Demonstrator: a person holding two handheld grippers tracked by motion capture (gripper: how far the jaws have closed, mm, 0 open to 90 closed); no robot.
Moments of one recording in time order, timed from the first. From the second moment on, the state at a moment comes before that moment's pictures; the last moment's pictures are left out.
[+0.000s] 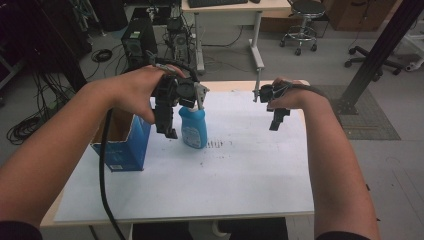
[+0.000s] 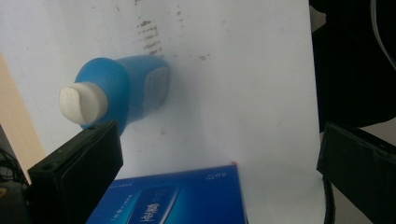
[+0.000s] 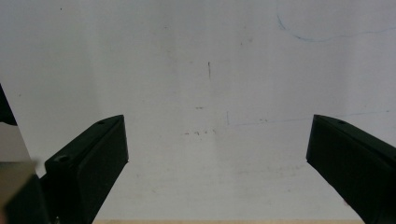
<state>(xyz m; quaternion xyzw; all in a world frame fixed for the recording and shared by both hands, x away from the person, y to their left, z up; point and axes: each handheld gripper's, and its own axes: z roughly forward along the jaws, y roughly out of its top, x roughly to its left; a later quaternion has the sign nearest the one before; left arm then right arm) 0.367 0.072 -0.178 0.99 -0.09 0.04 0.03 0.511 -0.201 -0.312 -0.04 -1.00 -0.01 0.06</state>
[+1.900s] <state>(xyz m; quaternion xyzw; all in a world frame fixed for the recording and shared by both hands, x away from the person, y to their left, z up) 0.434 0.052 -0.188 0.99 -0.12 0.05 0.03 0.504 -0.198 -0.316 -0.02 -1.00 0.00 0.05</state>
